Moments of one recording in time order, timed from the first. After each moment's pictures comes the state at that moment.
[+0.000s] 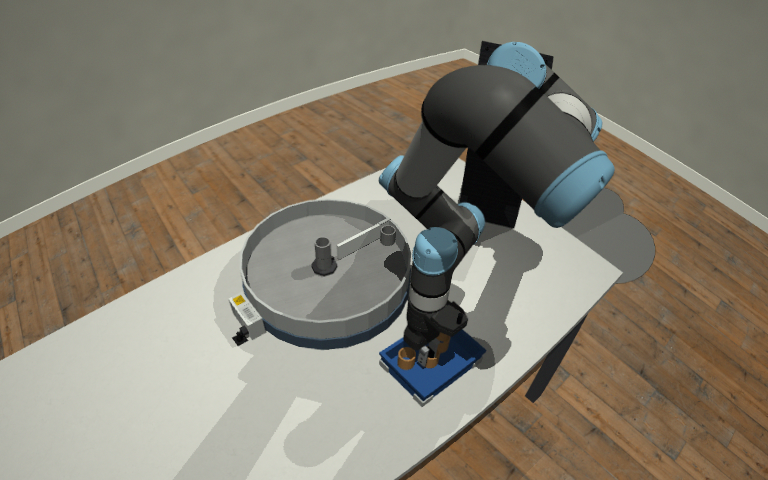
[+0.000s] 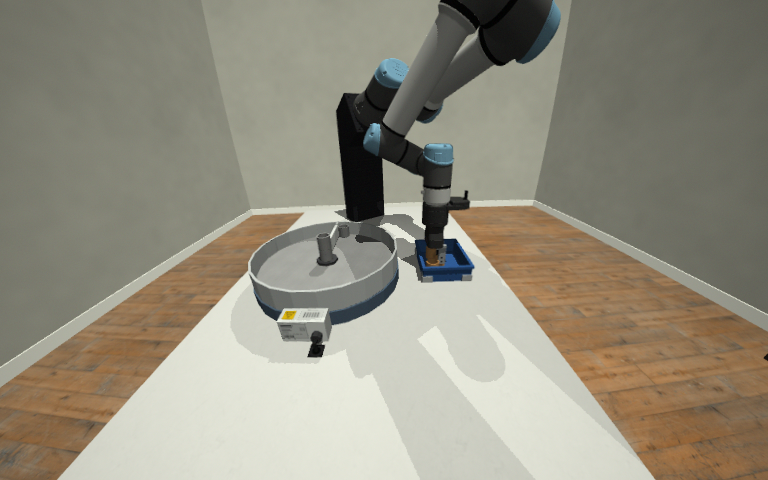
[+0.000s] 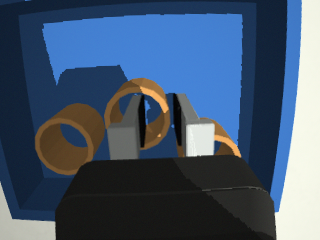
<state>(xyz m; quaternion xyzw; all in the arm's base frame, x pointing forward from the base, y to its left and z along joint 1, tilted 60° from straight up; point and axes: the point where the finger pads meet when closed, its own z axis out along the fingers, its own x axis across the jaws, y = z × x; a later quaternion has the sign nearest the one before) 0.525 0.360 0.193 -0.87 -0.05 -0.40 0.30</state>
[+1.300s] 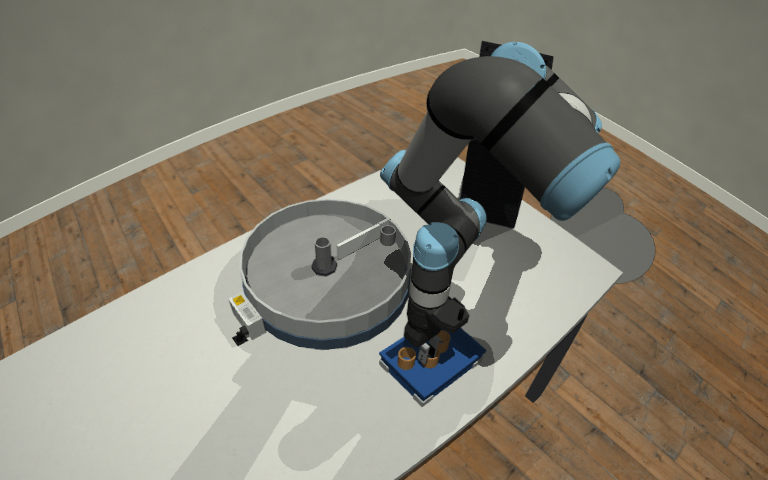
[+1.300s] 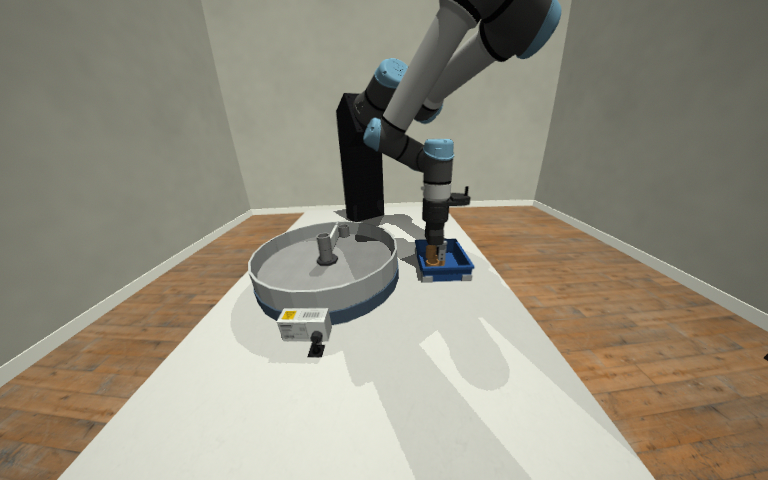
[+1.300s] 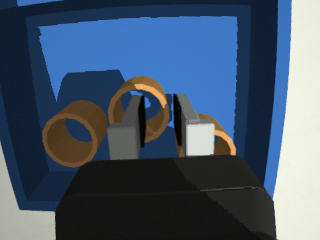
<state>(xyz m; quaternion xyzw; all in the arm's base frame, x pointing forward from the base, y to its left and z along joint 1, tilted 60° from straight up) 0.518 0.353 0.199 -0.87 -0.05 -0.40 0.30</state>
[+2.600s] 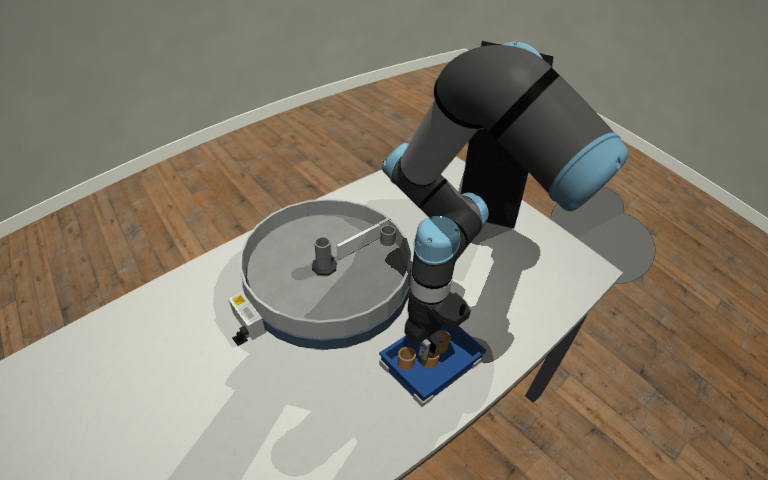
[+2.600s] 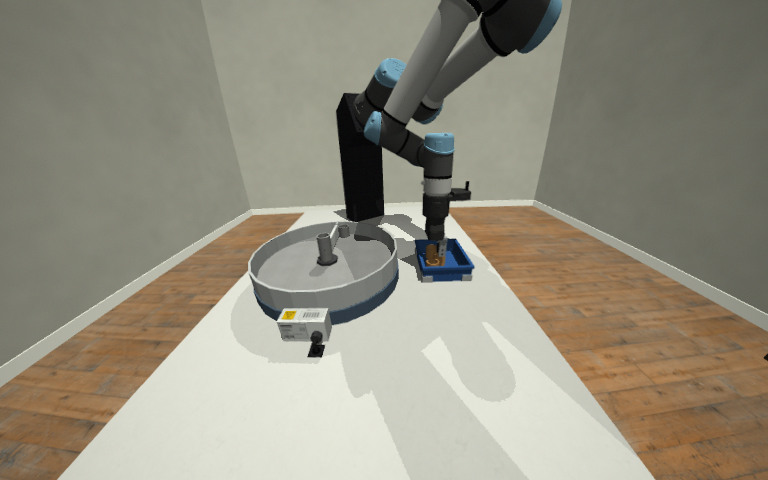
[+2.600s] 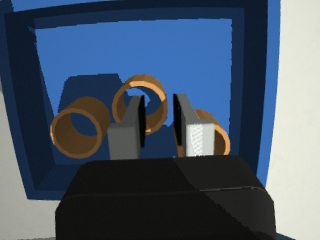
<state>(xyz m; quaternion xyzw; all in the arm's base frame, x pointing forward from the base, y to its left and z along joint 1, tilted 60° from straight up) 0.508 0.346 0.206 -0.87 -0.05 -0.40 0.30</state>
